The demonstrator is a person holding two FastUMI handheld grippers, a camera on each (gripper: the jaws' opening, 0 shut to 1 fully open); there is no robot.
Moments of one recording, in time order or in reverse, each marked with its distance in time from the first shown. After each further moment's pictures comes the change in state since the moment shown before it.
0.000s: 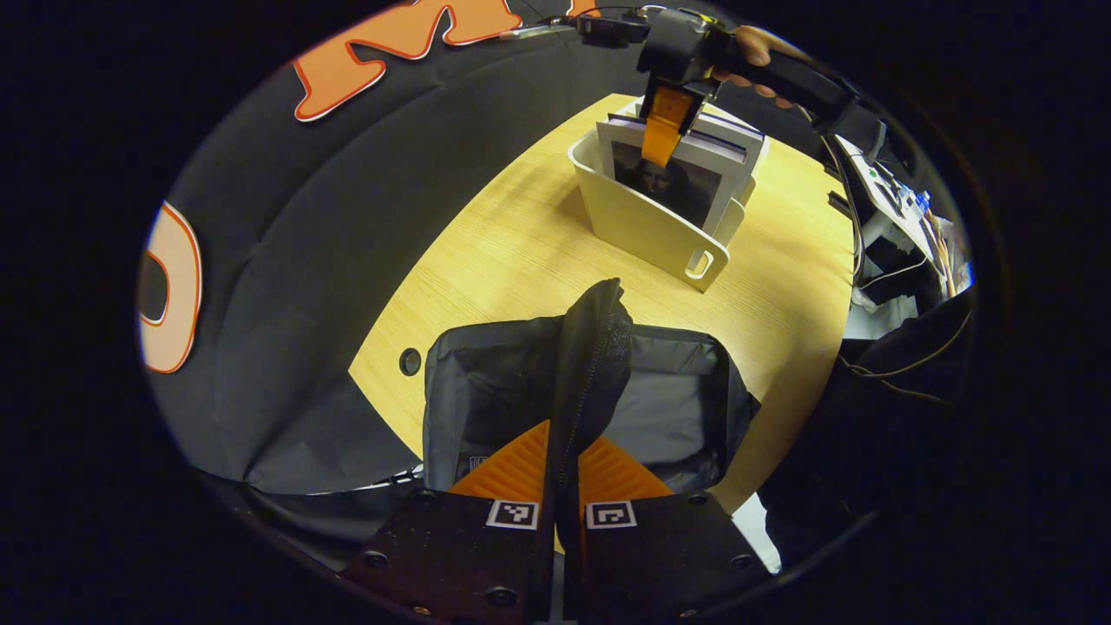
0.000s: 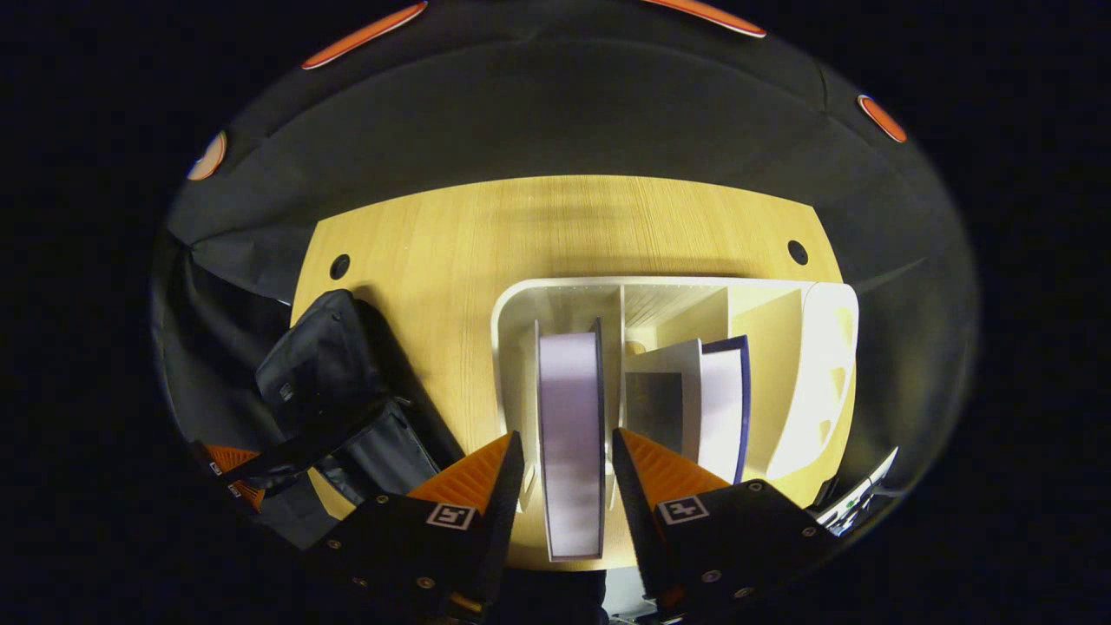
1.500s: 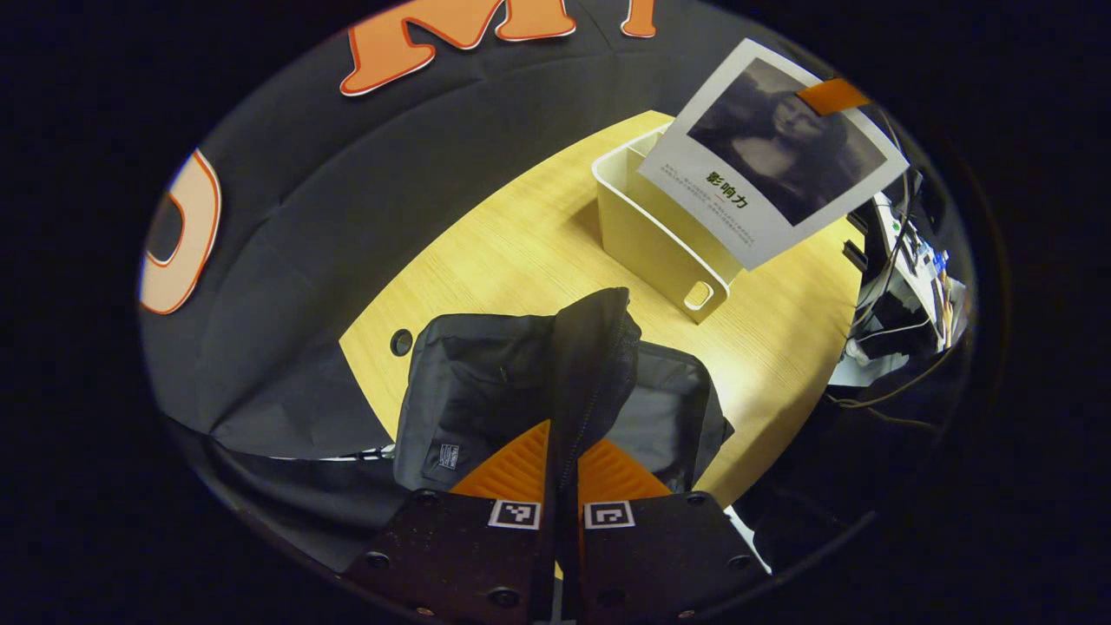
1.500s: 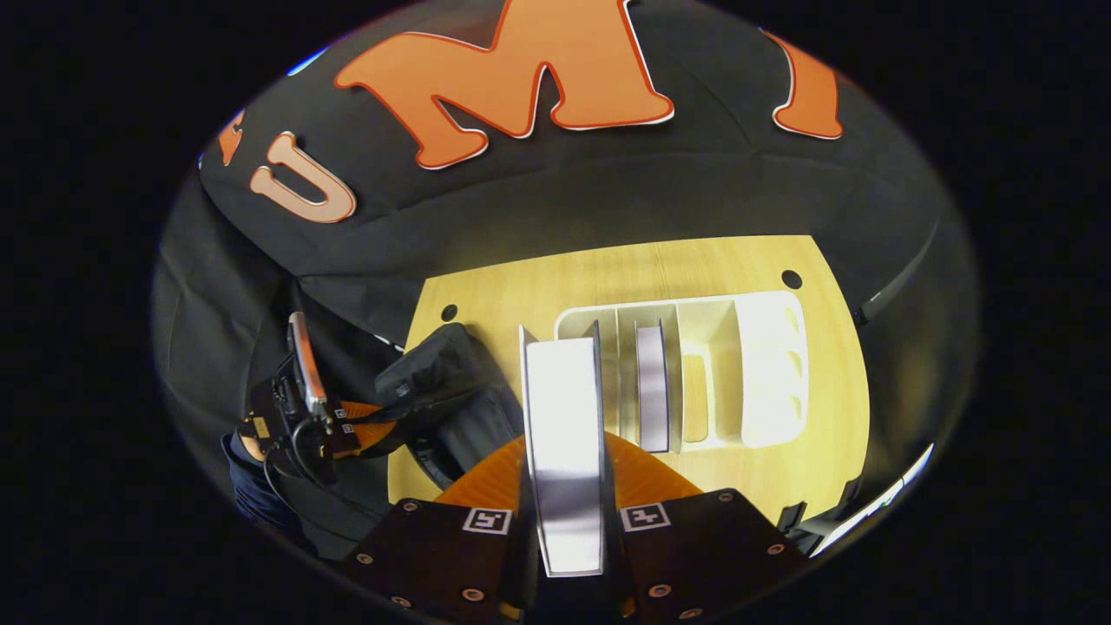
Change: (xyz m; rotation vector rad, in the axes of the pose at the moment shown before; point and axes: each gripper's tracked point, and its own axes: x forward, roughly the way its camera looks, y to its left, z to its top) left arm -0.009 -0.015 0.009 -0.185 -0.019 0.000; right arm -0.186 -0.030 -0.053 0.033 -0.308 0.334
